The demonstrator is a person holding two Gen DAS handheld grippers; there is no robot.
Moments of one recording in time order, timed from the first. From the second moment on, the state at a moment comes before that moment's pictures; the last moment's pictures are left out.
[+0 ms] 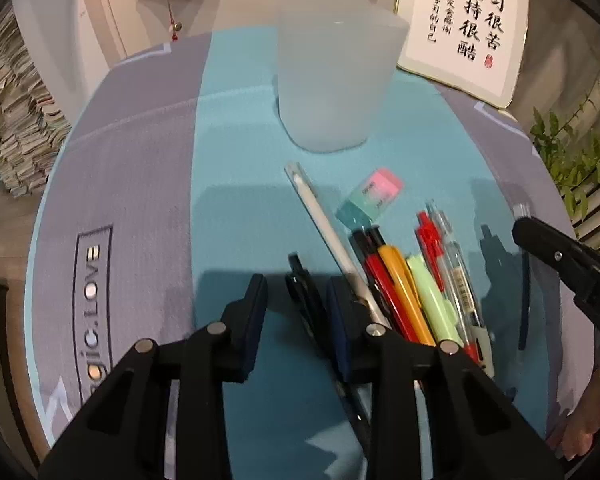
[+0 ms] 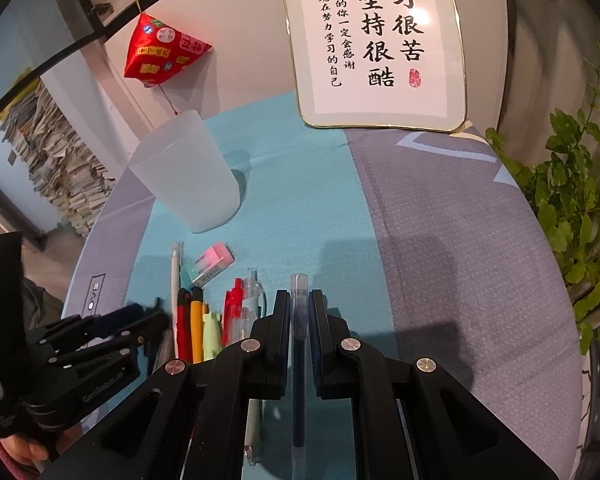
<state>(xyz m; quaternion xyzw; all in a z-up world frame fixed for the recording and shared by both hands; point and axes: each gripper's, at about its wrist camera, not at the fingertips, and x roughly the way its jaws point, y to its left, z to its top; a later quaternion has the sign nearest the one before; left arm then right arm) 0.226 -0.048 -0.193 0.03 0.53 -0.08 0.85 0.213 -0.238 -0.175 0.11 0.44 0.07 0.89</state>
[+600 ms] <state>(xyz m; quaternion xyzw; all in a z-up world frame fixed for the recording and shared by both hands) 0.195 -0.044 -0.144 0.02 0.45 -0.09 0.89 0.202 -0.241 -0.159 0.12 0.42 0.08 0.90</state>
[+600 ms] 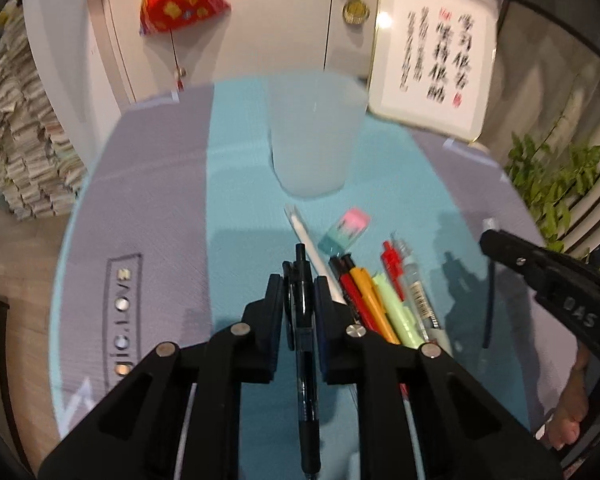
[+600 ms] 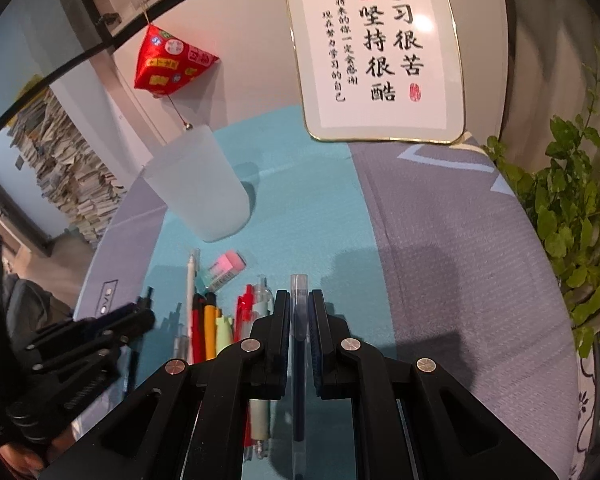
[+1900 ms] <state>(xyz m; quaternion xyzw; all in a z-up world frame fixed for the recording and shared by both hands) 0.173 0.035 -0.107 -0.05 0.35 -0.09 0.93 0.305 -0.147 -0.030 0.05 0.30 0.08 0.95</state>
